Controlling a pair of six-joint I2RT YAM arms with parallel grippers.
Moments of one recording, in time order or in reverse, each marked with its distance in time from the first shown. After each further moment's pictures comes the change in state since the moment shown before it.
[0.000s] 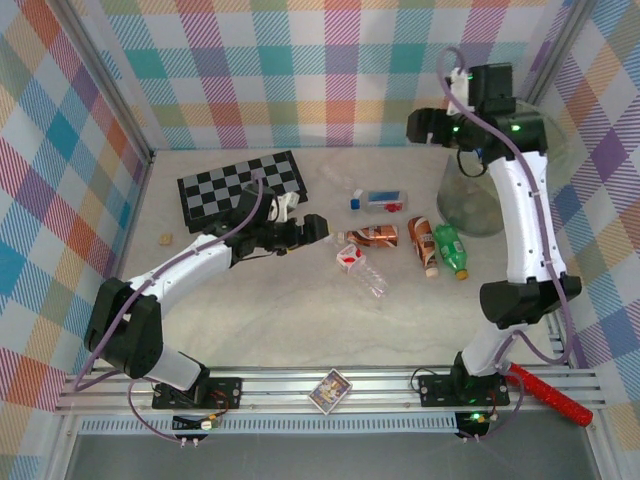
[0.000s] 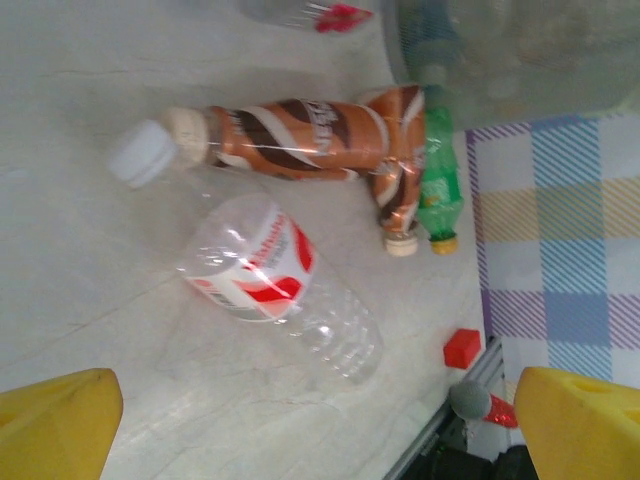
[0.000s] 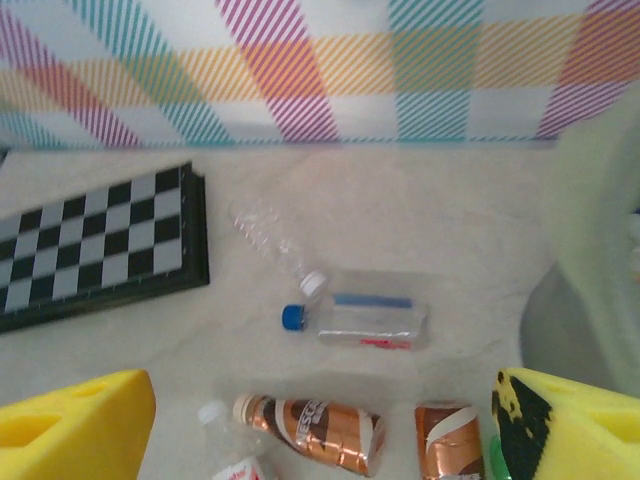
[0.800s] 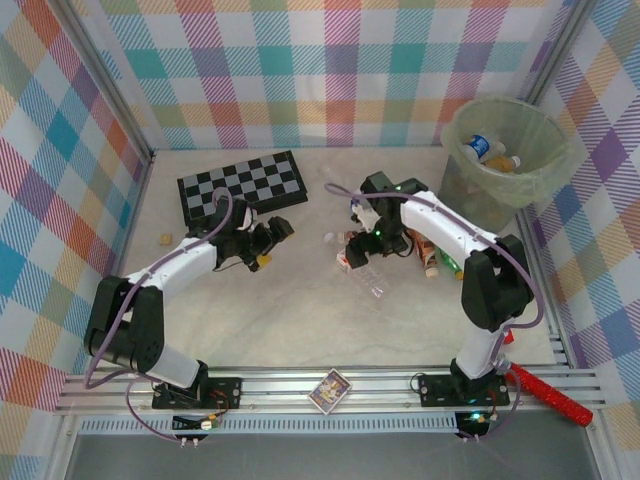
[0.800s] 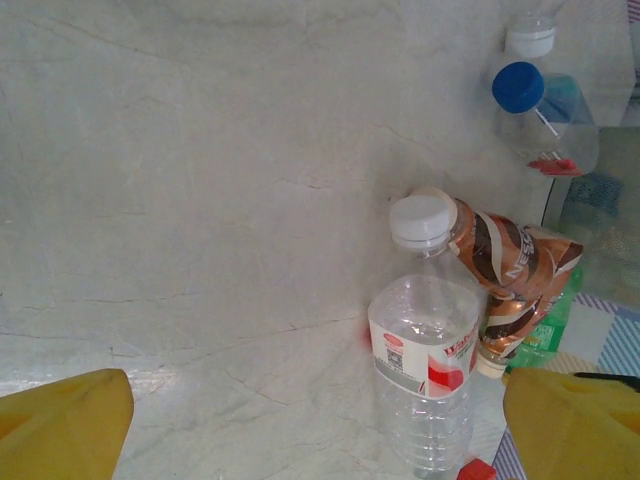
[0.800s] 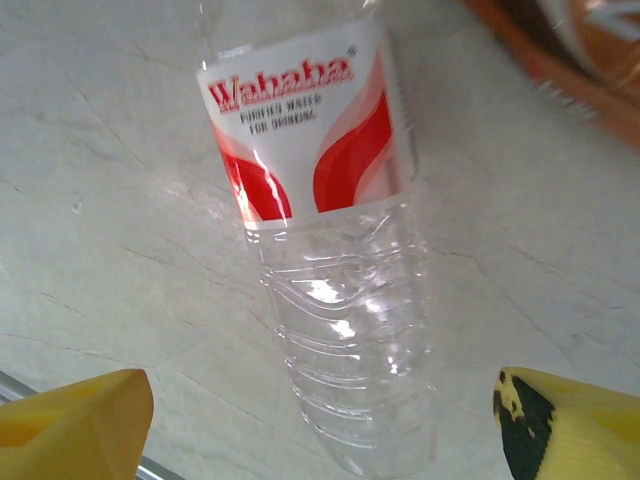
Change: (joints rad) left arm 0.173 0.015 -0.105 -0.071 -0.100 -0.216; right arm 0.322 0.032 -0.785 0.051 -0.084 -0.108
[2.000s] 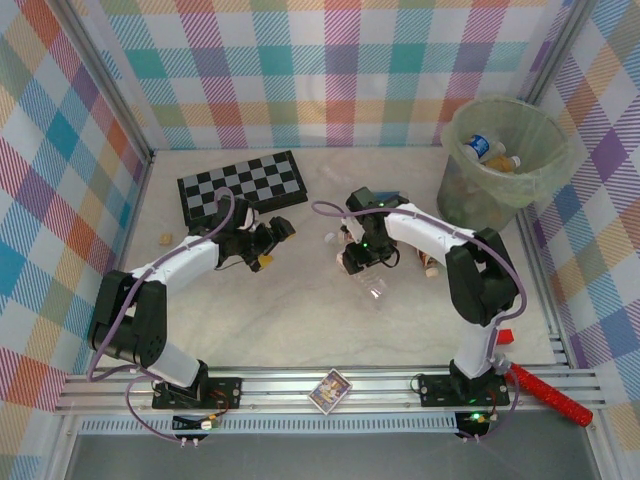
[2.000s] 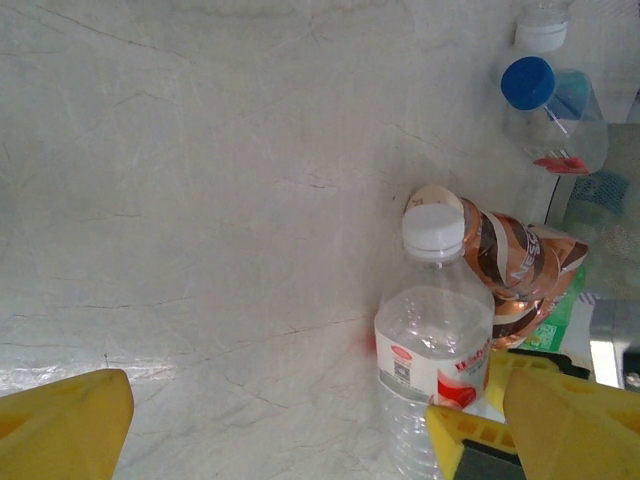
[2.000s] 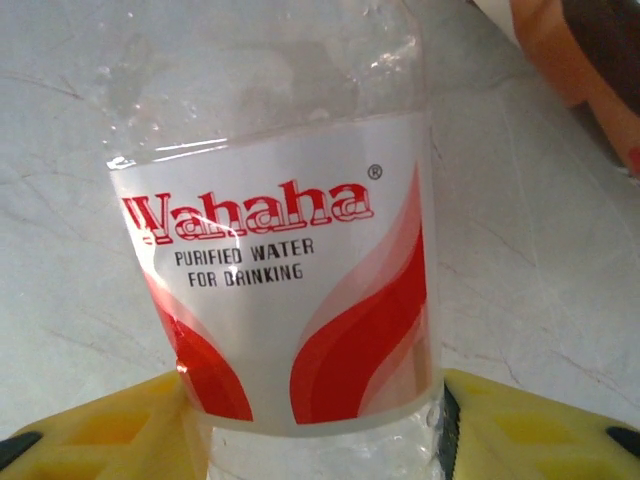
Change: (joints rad) left arm 0.000 0.030 0.010 0.007 0.015 -0.003; right arm 0.073 0.057 -0.087 0.188 0.079 0.034
